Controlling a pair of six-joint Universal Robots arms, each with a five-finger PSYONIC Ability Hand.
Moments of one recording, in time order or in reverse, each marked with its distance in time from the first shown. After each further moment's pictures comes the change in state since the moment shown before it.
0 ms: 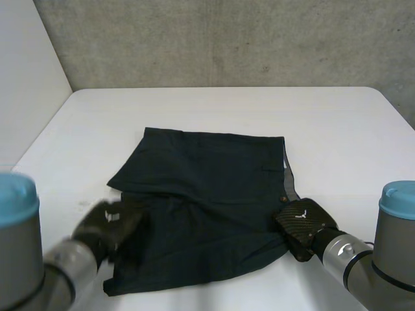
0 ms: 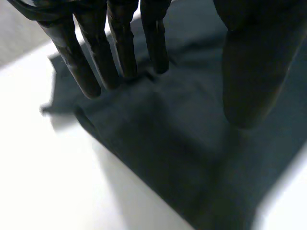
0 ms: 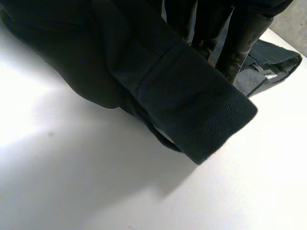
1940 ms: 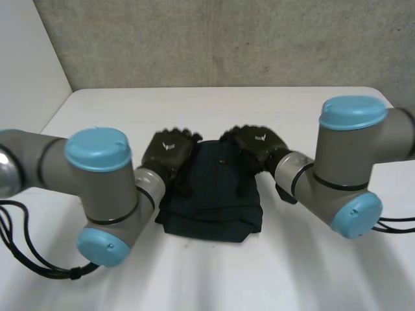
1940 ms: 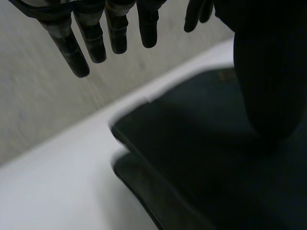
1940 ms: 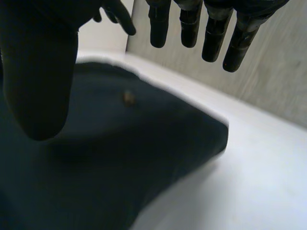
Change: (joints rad) left arm -0.107 -0.498 0.524 0.325 0.013 -0.075; right arm 0.154 0.317 -0.753 0.181 -0.019 0.429; left_hand -0.296 -0.269 -0.288 -0.264 -0.267; right_hand -0.793 -0.957 -0.969 -0.956 -0.904
